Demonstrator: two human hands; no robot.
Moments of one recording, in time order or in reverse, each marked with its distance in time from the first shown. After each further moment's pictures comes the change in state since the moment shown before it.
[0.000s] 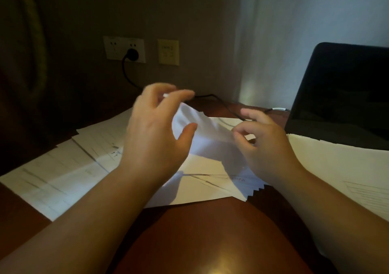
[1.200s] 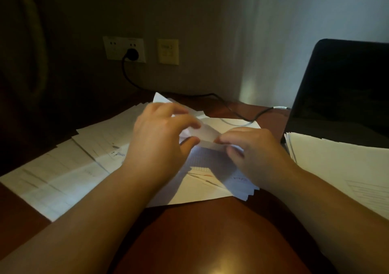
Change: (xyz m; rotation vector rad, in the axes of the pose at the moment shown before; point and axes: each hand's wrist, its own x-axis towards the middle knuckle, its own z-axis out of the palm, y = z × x) left_hand -0.001 -0.009 0.015 0.162 -0.171 0.081; right_hand -0.006 0.000 0.003 -0.134 -0.179 -0.271
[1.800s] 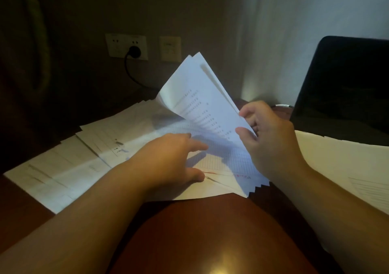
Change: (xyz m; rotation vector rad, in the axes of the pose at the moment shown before) left_hand -0.011 -0.003 0.006 0.002 -0.640 -0.064; right_hand 0.003 -0.003 -0.002 0.122 0.334 0.209
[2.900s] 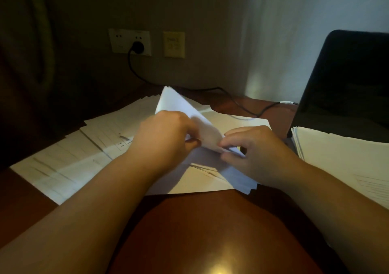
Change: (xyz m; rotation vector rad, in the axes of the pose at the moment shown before) left_hand 0.005 -0.008 -0.015 0.017 0.309 0.045; right_hand -0.004 -0.003 0.003 -0.030 -0.501 -0.218
